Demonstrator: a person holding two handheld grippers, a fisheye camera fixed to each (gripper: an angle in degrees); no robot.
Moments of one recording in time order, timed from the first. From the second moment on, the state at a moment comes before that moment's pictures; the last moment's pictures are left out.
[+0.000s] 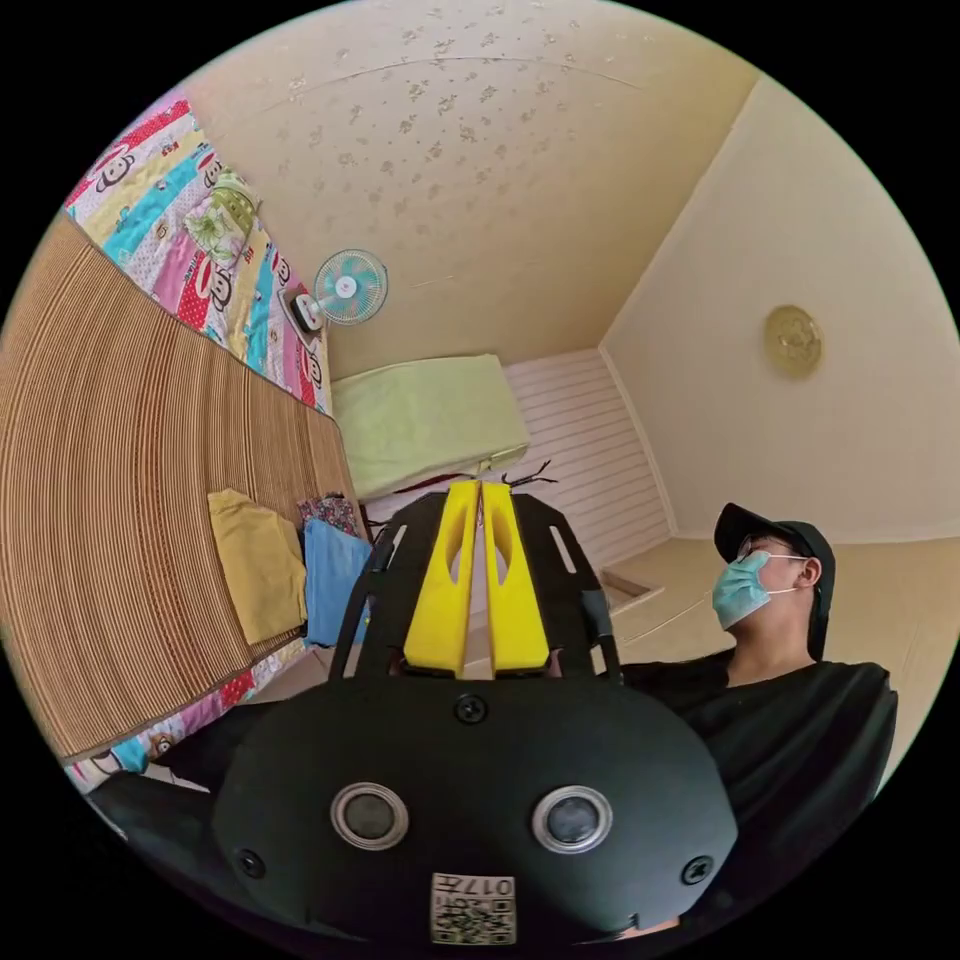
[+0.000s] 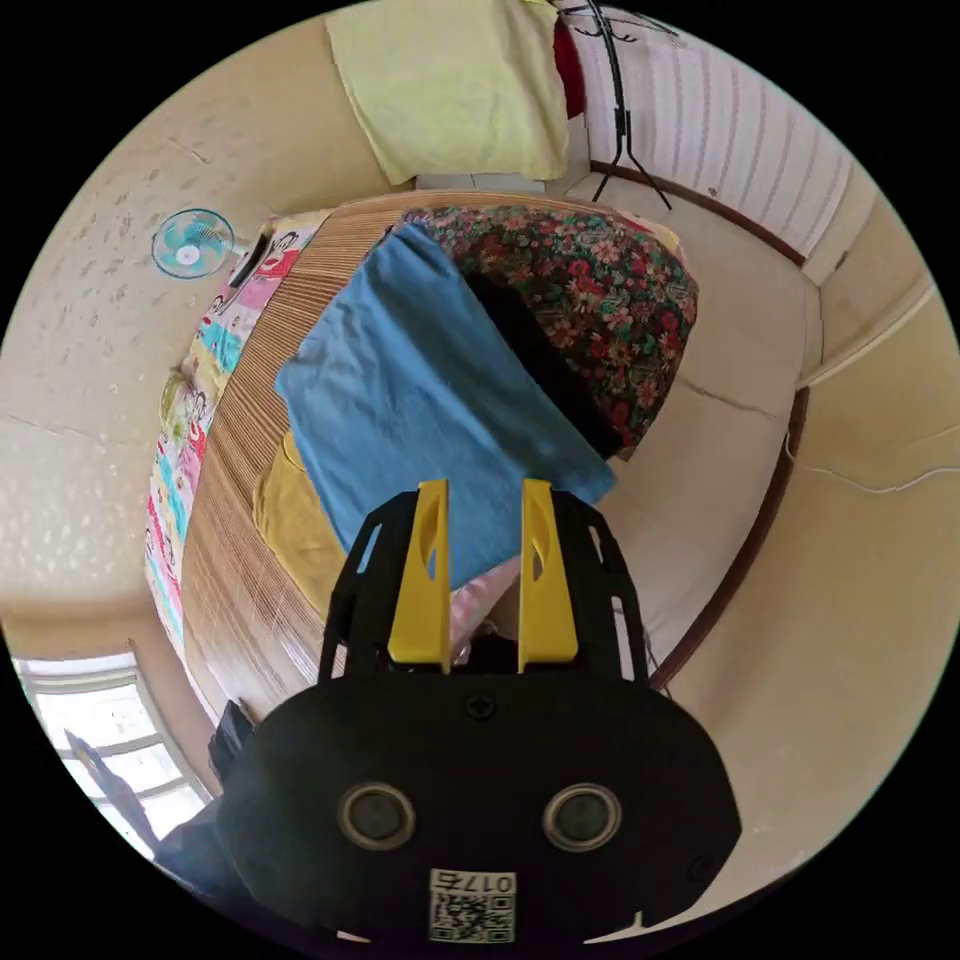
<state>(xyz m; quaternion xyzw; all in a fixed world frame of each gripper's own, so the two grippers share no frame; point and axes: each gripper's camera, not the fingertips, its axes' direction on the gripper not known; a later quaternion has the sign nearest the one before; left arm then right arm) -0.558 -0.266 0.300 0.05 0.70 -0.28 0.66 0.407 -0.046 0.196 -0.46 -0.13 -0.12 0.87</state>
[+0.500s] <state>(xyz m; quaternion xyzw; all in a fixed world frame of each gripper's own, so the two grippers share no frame) -0.516 -0.222 0.338 0.04 0.62 -0.35 0.70 0.140 0.072 0.090 -0.46 -0.57 -0.37 0.57</state>
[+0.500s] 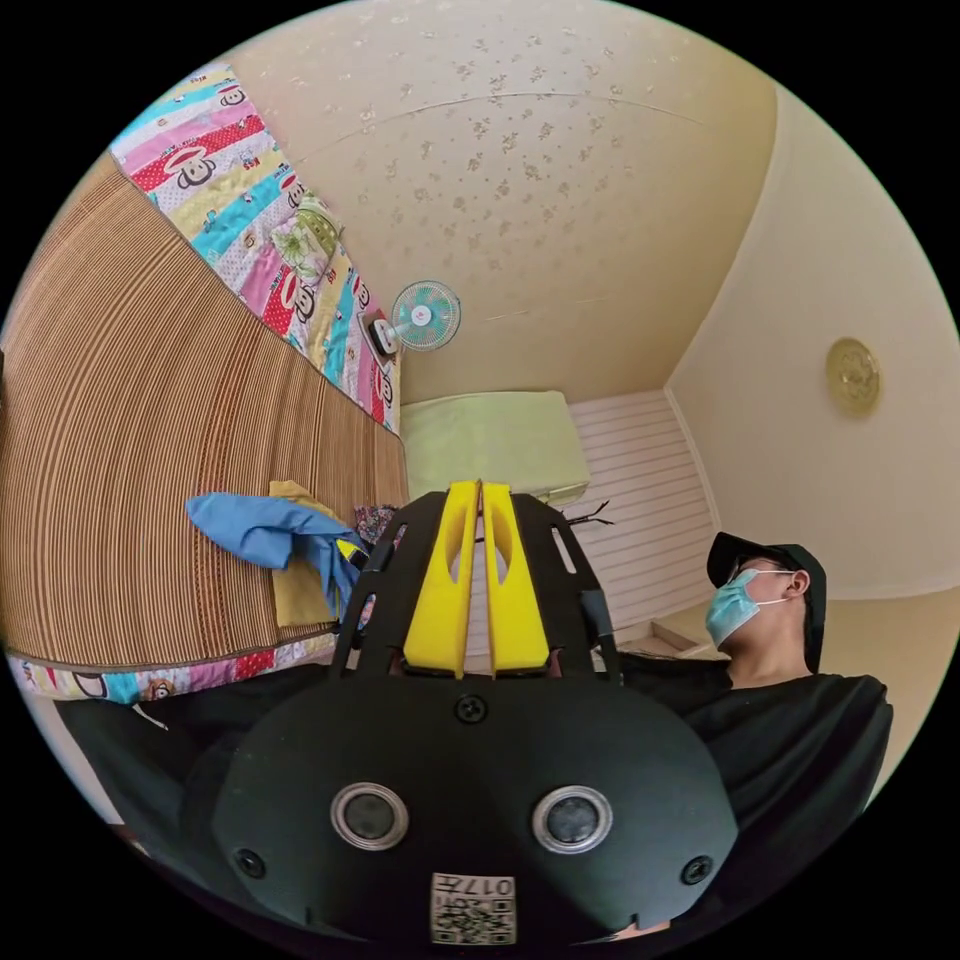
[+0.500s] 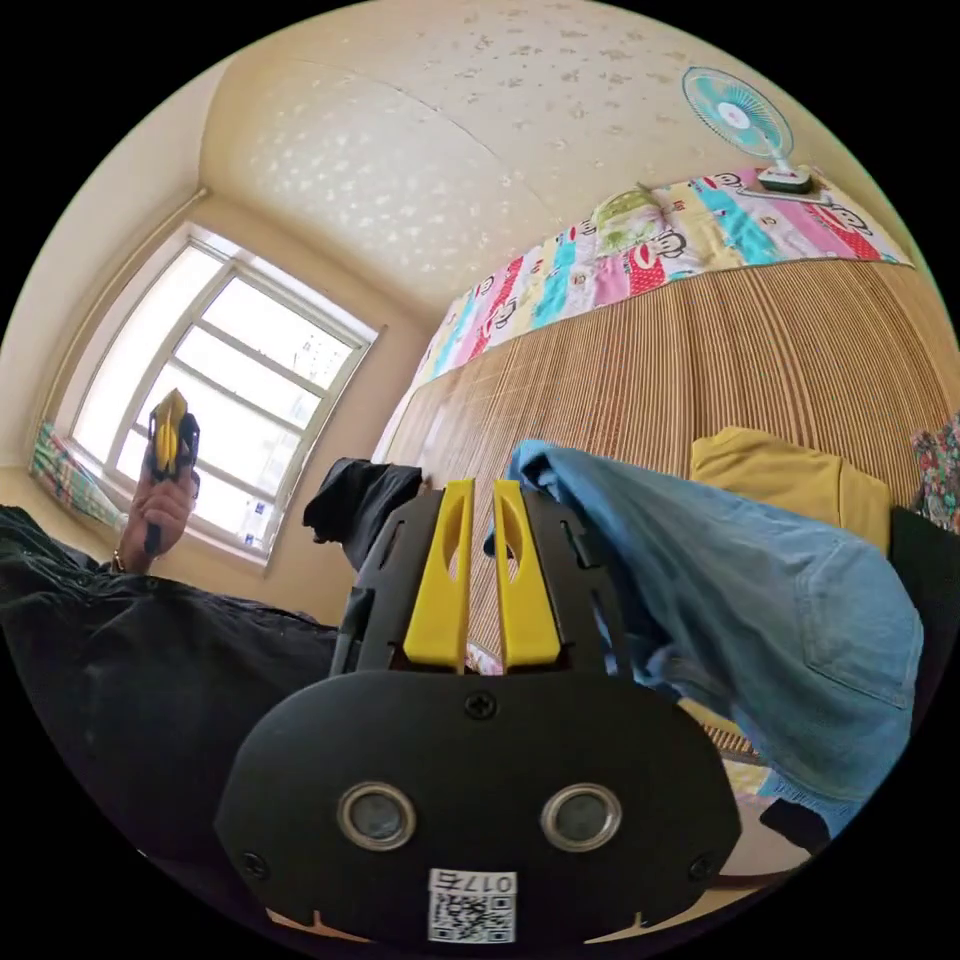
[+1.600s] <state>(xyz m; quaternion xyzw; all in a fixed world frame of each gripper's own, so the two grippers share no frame) -0.379 -0.252 0.409 -0.03 0.64 -0.16 0.75 0.155 -0.070 0.178 -0.26 -0.78 -0.29 0.50</state>
